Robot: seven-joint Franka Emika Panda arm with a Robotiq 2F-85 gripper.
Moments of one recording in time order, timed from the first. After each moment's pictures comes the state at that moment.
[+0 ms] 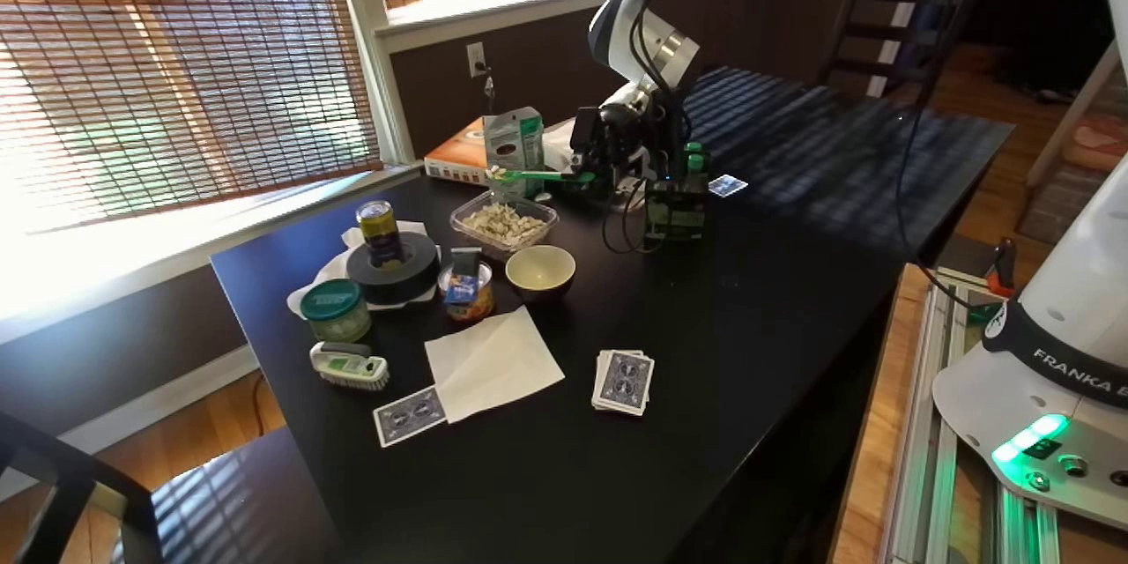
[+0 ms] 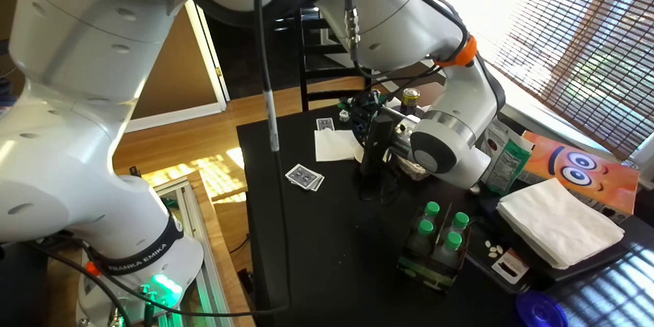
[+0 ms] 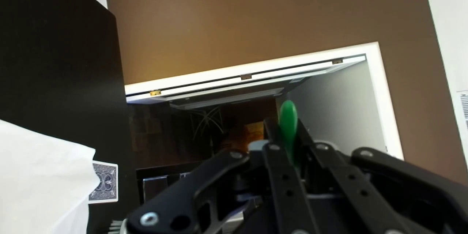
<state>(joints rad) -0.29 0.71 -0.07 -1.84 1.10 1.22 -0.89</state>
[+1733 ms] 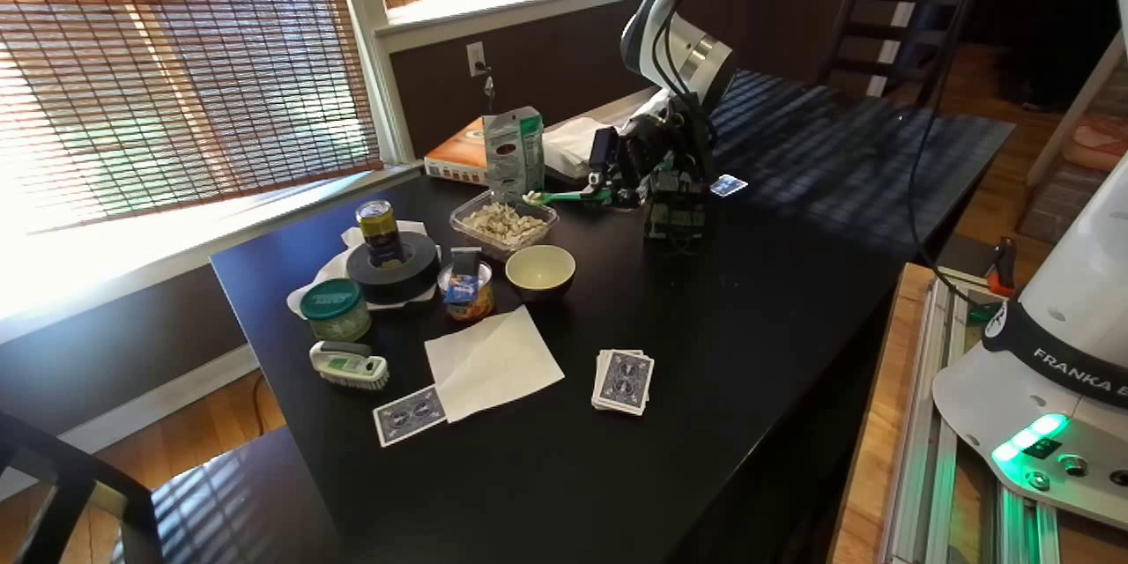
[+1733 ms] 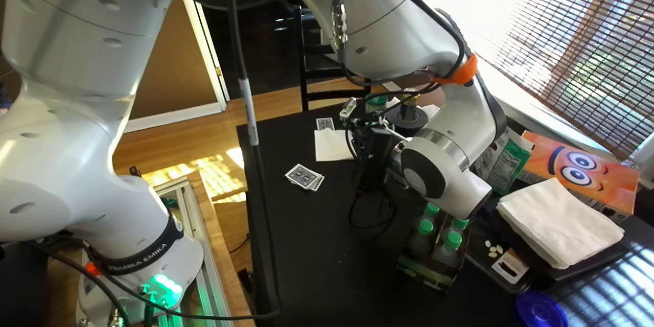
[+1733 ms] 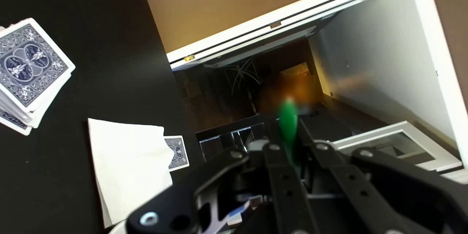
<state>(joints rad) -0.28 0.67 -0.16 -1.96 1.14 1.35 -0.76</state>
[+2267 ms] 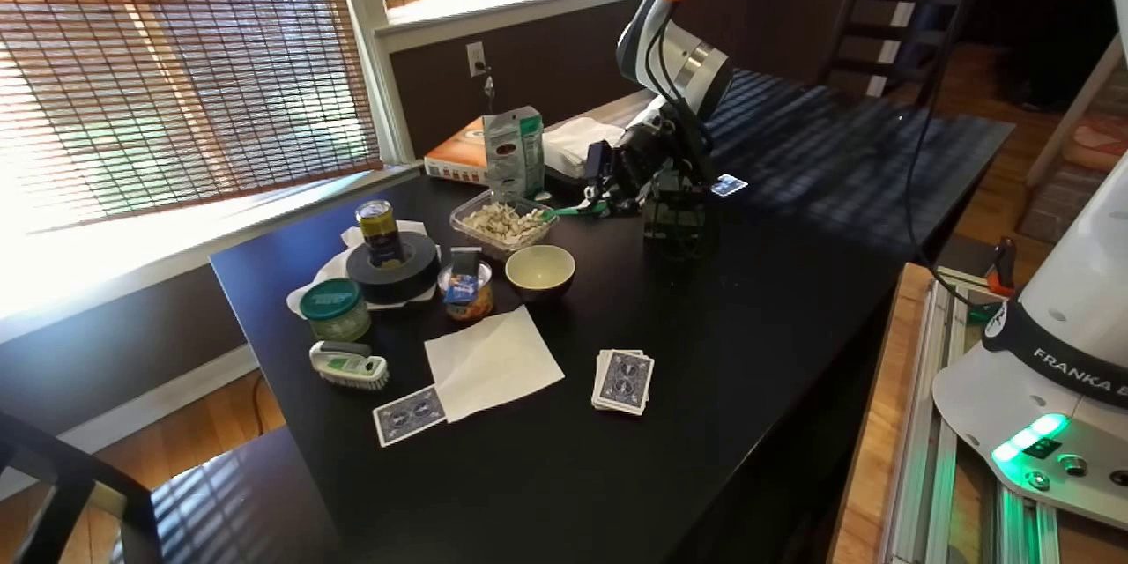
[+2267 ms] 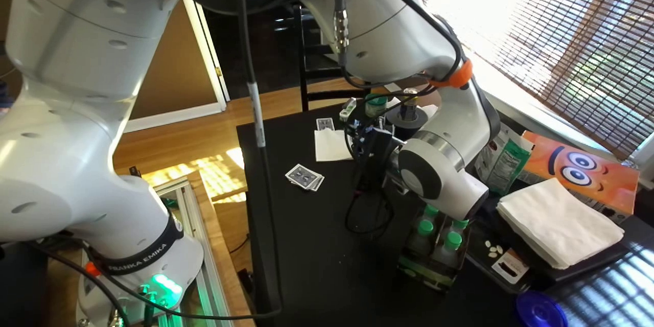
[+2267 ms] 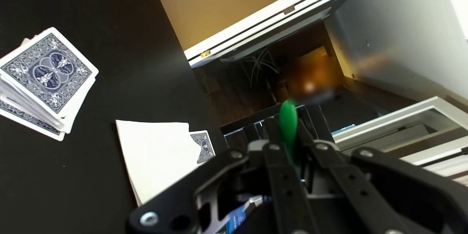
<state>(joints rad) -0.27 0.69 -0.16 -1.96 1.14 1.41 -0.67</state>
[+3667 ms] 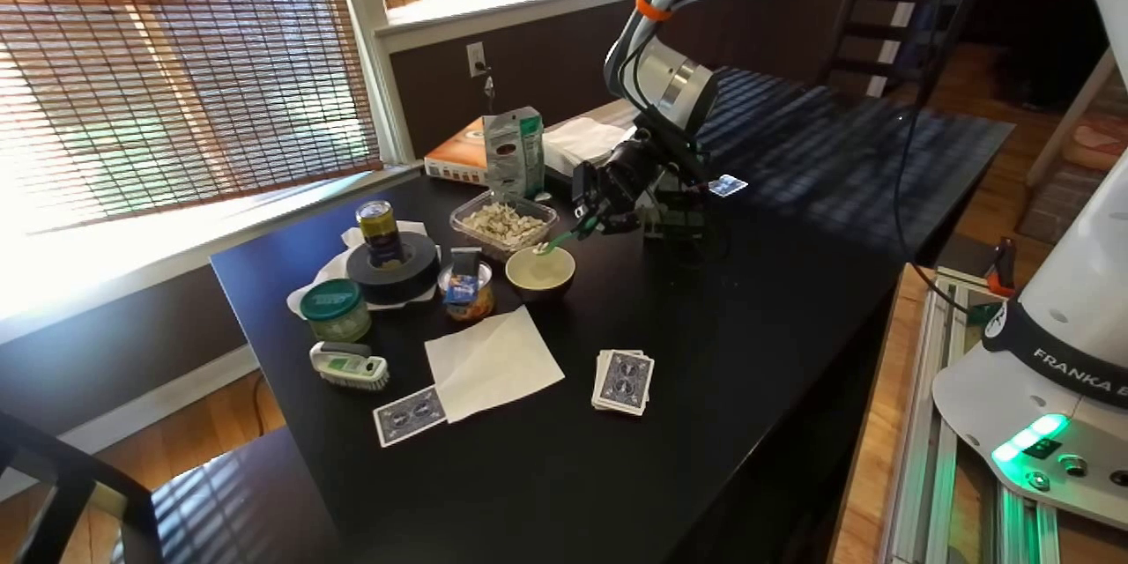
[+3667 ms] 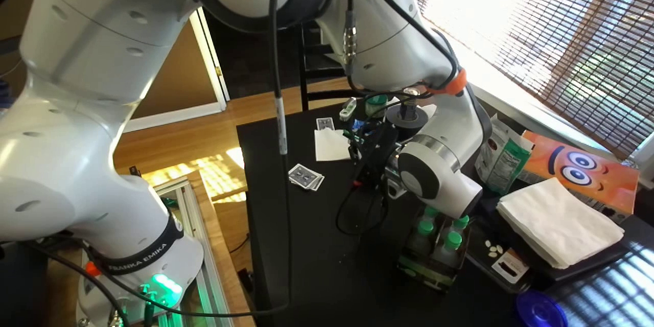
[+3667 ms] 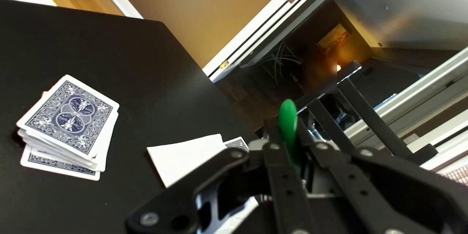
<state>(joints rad) -0.25 0.76 -0.15 -1.90 1.14 1.41 -0.39</state>
